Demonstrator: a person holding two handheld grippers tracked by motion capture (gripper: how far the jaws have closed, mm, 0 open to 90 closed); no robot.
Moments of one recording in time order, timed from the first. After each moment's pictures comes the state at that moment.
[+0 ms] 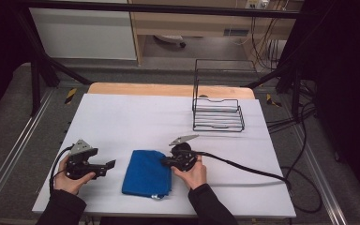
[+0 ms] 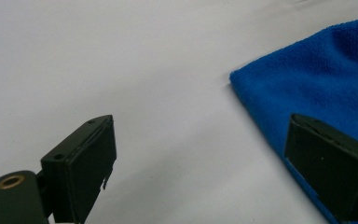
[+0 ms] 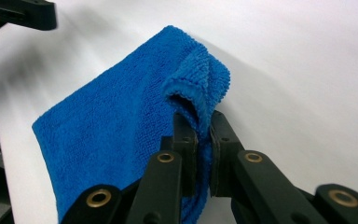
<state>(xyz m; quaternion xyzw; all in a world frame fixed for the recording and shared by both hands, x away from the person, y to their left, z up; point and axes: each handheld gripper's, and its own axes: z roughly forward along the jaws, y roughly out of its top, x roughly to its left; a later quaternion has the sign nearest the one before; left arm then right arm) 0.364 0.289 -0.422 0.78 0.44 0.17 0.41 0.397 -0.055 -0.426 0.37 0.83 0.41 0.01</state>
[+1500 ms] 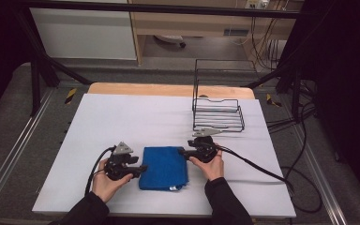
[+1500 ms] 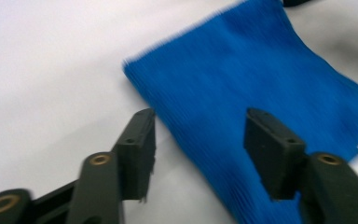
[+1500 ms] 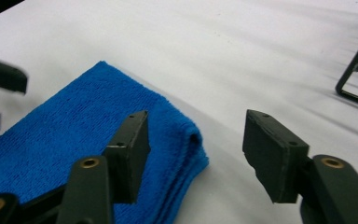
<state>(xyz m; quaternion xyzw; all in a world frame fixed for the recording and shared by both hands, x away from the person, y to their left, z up) 0.370 0.183 -0.426 0.82 0.41 0.10 0.39 0.424 -0.115 -0.431 0.40 0.80 0.44 0.10</state>
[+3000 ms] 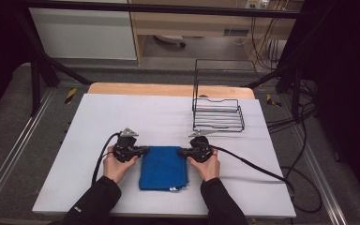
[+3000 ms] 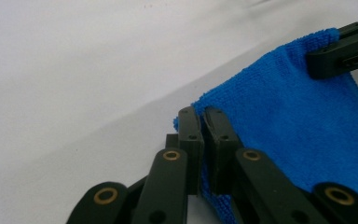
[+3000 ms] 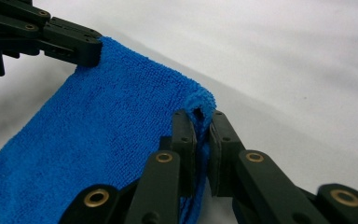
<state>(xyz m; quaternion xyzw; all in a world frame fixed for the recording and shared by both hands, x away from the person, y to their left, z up) 0.423 0.175 -0.432 0.81 0.43 0.08 0.39 0.428 -0.105 -0.444 0.43 0.80 0.43 0.02</state>
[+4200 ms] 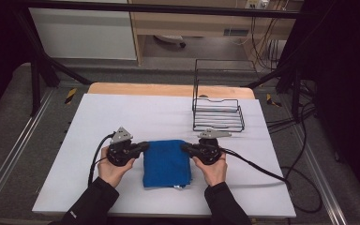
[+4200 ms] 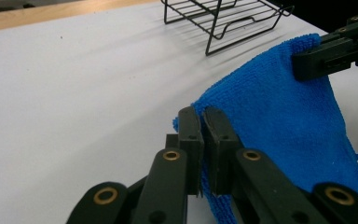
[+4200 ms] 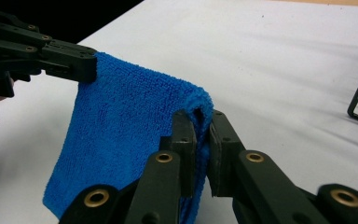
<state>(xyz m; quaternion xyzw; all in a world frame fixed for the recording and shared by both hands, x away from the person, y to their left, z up) 0.388 0.176 -0.393 0.78 0.38 0.15 0.47 0.399 -0.121 -0.405 0.39 0.76 0.50 0.09</state>
